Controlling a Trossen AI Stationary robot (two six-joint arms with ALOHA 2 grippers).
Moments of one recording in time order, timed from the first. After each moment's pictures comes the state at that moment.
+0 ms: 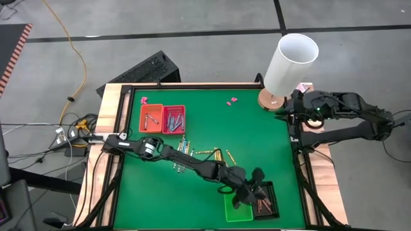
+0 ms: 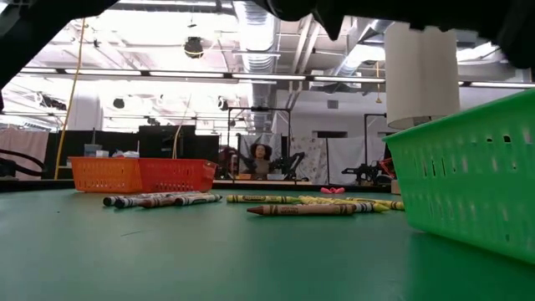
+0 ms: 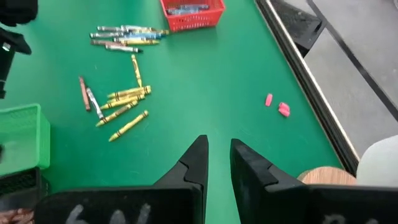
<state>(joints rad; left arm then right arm) -0.29 2.52 2.07 0.23 0.14 0.70 -0.07 0.74 1.17 -1.17 0.18 0.06</state>
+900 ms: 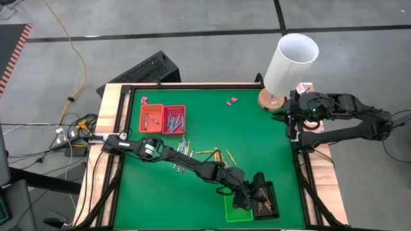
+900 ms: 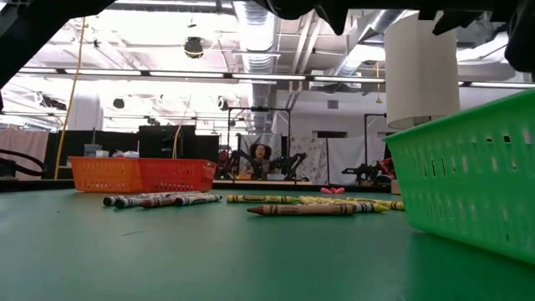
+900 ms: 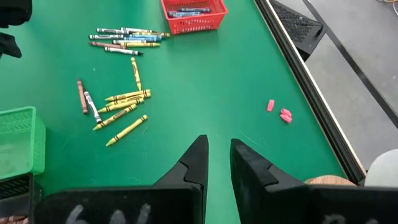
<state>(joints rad) -0.30 2.52 2.07 0.31 0.17 0.88 -0.07 0.74 1.13 -1.11 0.19 0.04</state>
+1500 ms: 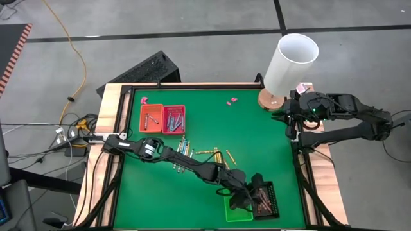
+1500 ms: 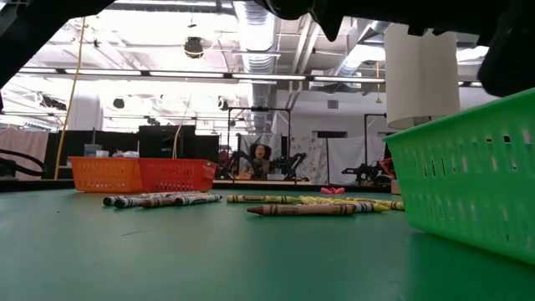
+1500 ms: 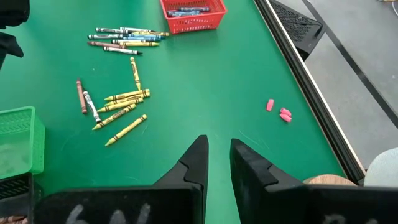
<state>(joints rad) -0.30 2.52 2.07 0.20 0.18 0.81 -0.07 0.74 1.13 -1.11 0.19 0.04</state>
